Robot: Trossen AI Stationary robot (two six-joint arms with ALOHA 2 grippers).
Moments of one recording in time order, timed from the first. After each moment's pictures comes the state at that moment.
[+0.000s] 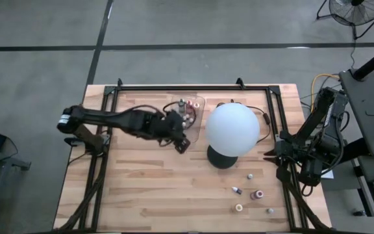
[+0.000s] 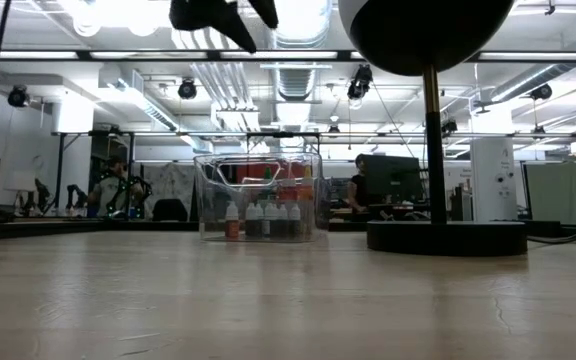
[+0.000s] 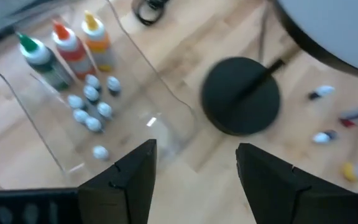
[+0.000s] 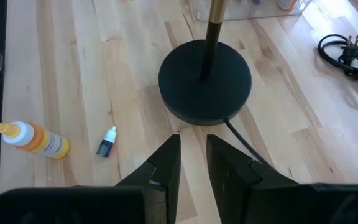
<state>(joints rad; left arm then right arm) -0.12 1.60 1.65 -0.98 -0.37 -0.81 1.08 0.94 1.00 -1.37 0.68 1.31</state>
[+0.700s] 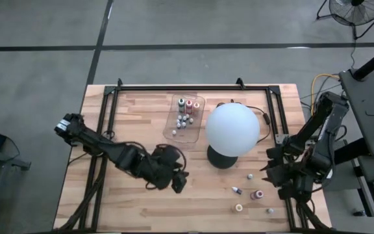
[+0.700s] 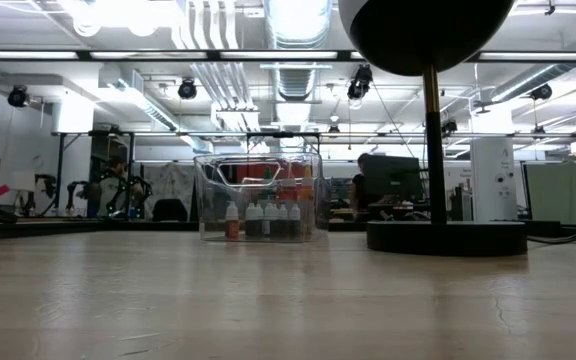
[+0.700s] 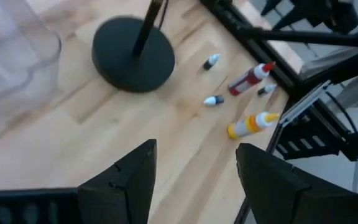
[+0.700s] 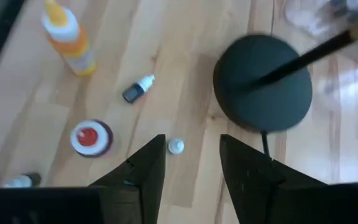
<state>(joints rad) -0.48 1.62 1.59 -0.76 -0.46 -1.14 1.07 1.11 0.97 -1.14 0.52 0.77</state>
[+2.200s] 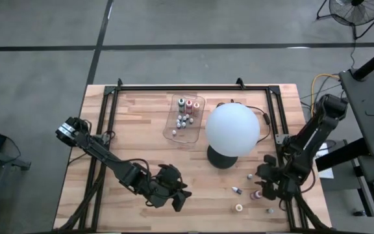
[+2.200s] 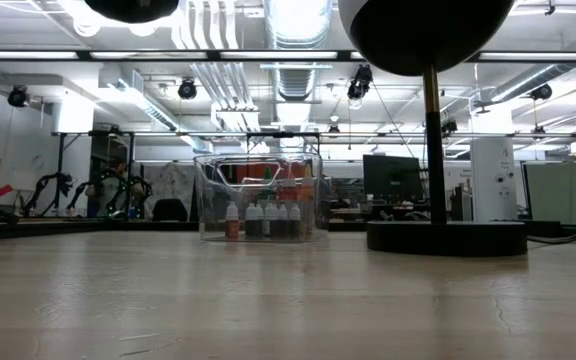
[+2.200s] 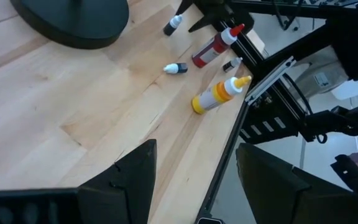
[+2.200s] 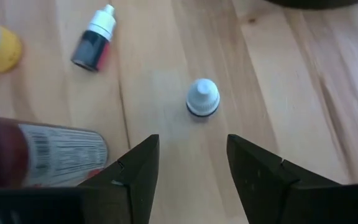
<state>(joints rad) -0.59 1.66 1.32 -0.28 -0.46 -1.21 1.07 1.18 0.47 -0.58 0.45 1.30</state>
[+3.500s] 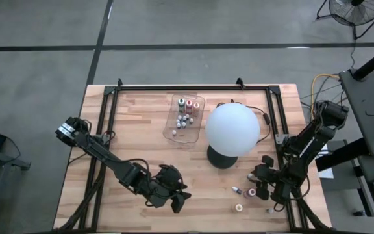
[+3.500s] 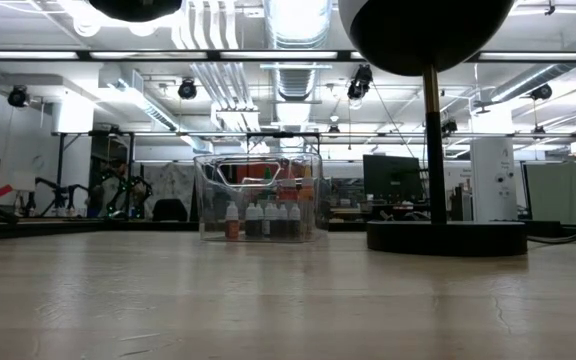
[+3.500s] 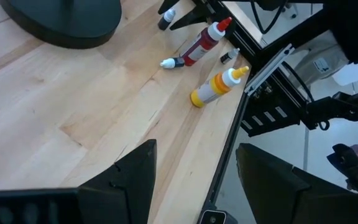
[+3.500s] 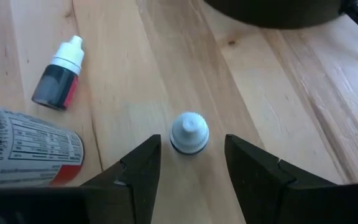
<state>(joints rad) -0.59 1.66 1.32 -0.29 -0.44 -1.15 1.07 1.35 0.47 -0.51 0.58 1.39</state>
